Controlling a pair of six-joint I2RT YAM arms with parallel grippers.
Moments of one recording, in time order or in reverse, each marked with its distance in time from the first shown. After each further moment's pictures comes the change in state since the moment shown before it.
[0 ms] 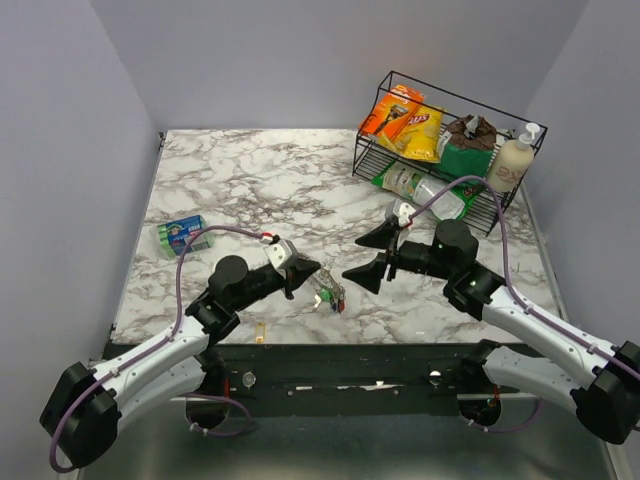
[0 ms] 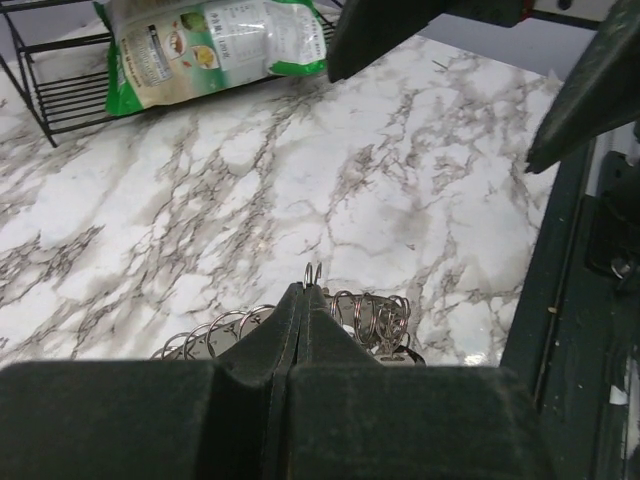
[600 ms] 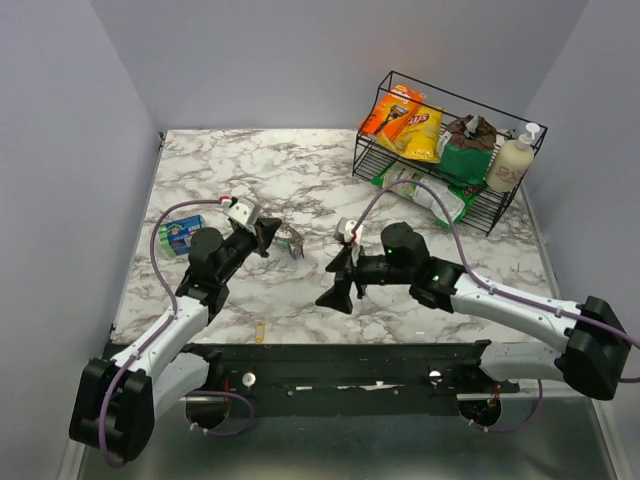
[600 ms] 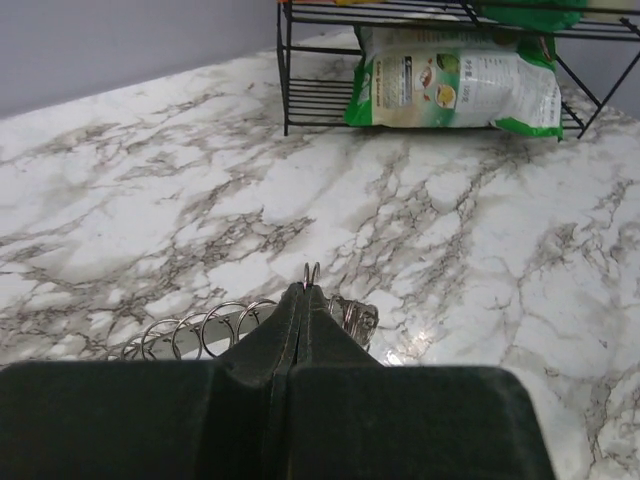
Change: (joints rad) left arm 0.381 0.152 0.068 0.101 -0.017 -0.054; right arm 0.214 0.211 0.114 -0.130 0.077 -0.013
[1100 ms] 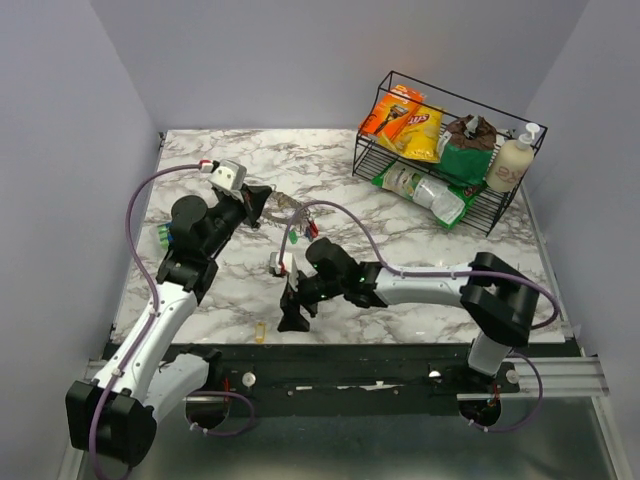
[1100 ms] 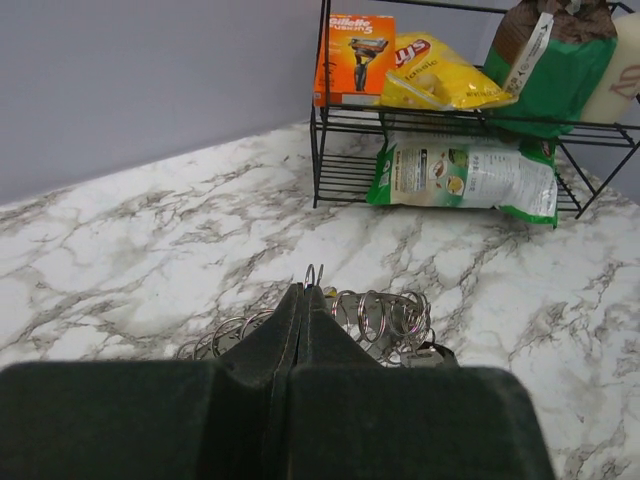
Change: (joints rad) left arm 0.051 -0.029 0.327 -0.309 -0.032 -0.025; right arm 0.196 0.520 0.225 0.071 -0.043 -0.105
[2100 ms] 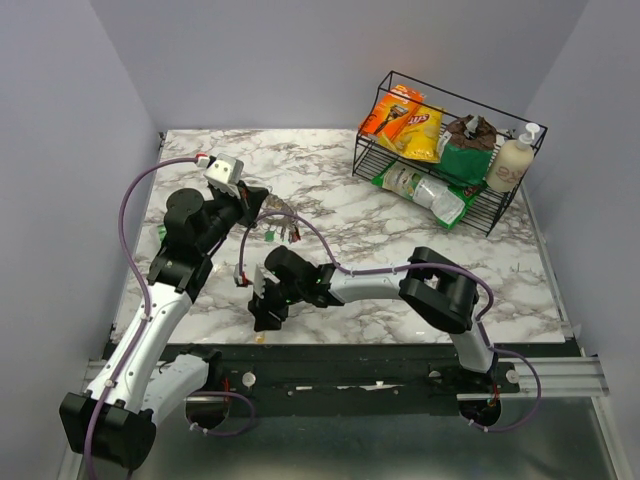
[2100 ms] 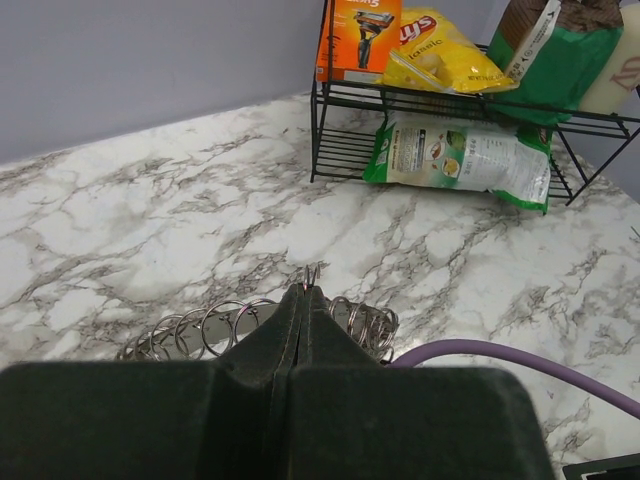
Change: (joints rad) left arm 0.001 -0.026 0.120 -0.229 -0.013 -0.026; right arm 0.070 0.365 0.328 -0.075 0.044 -0.042
